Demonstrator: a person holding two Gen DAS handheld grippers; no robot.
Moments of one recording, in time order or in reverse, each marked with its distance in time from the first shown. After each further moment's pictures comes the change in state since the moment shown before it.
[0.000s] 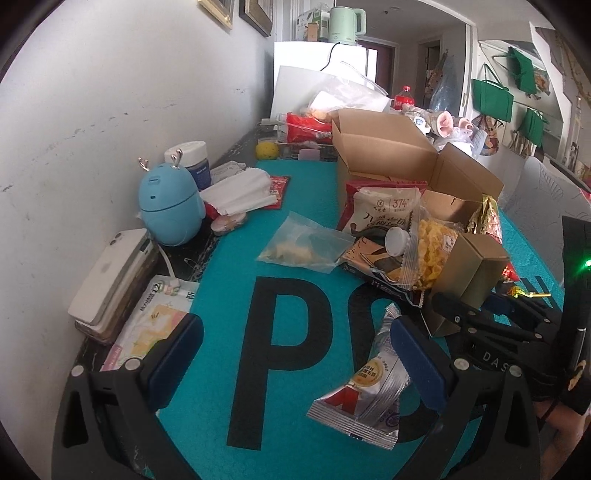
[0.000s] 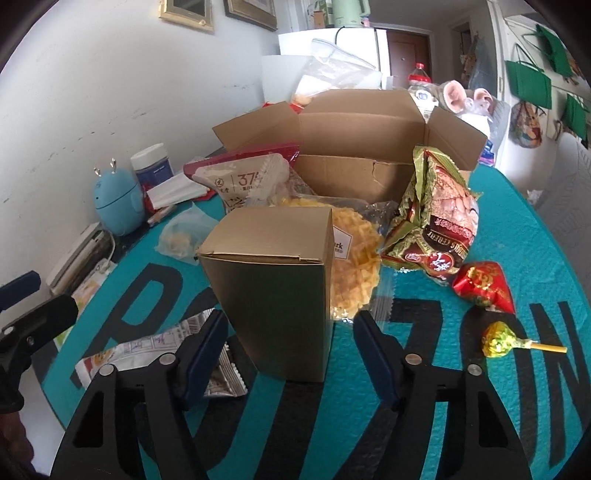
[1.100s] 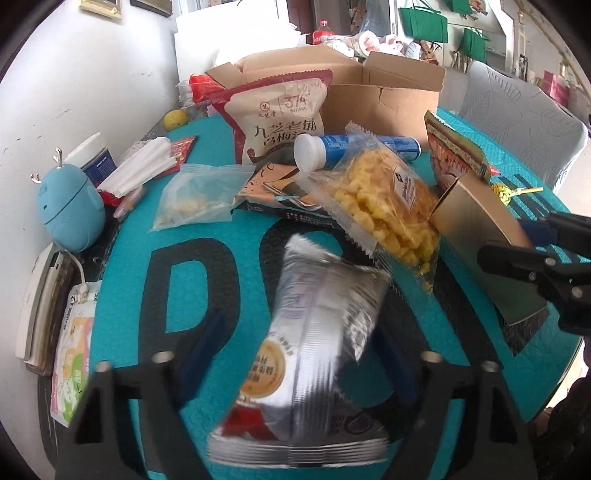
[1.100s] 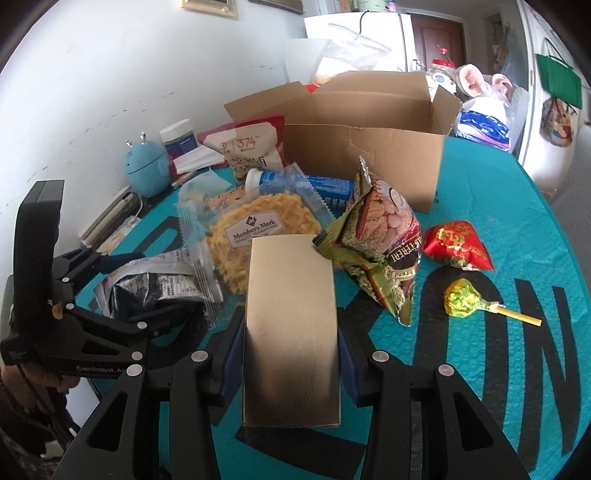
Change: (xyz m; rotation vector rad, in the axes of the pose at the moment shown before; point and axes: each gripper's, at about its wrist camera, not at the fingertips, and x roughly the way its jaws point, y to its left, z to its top) left arm 0.049 -0.065 -0.031 0.267 0.152 -0.113; right arm -0.038 -0.043 -0.030 -0.070 0.079 0.109
